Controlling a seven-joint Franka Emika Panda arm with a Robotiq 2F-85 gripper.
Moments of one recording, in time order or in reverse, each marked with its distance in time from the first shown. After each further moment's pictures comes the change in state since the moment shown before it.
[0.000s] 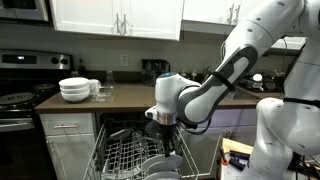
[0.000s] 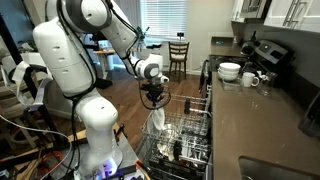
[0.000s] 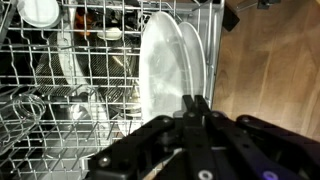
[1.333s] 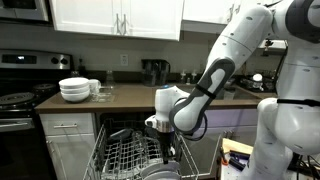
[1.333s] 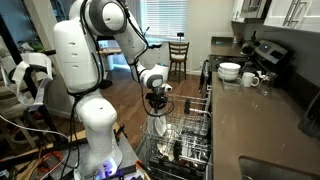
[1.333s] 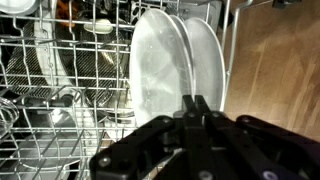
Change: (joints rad) arm -0.048 0.164 -0.007 0.002 0.115 0.154 -0.205
